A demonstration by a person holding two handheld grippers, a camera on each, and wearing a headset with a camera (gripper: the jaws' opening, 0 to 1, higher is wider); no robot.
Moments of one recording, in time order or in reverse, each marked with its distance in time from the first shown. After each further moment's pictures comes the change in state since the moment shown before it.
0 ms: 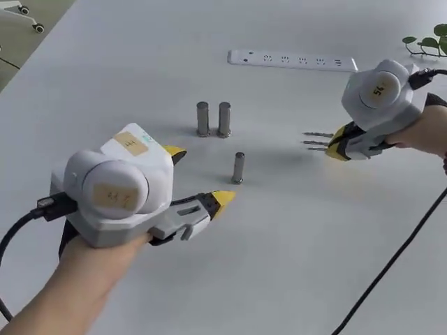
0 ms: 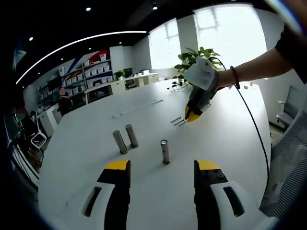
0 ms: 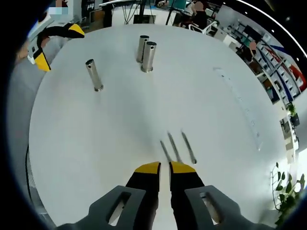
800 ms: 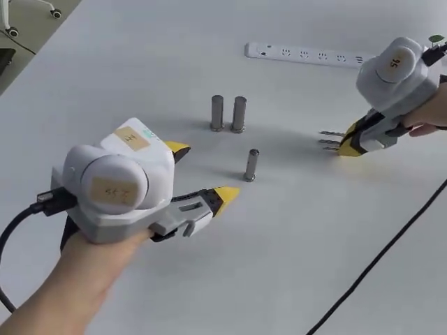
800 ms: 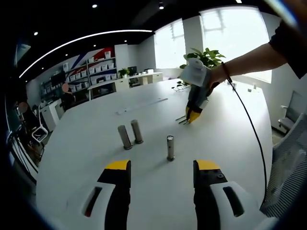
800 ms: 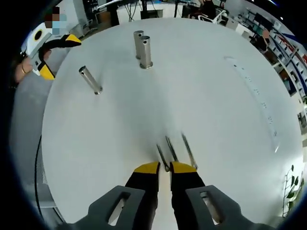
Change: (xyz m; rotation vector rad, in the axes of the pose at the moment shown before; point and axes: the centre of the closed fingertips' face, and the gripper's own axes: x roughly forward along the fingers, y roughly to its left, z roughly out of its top) left arm 0.000 0.010 -0.008 -0.045 0.002 0.020; right arm 0.006 0.000 0.003 0.043 0.049 0.199
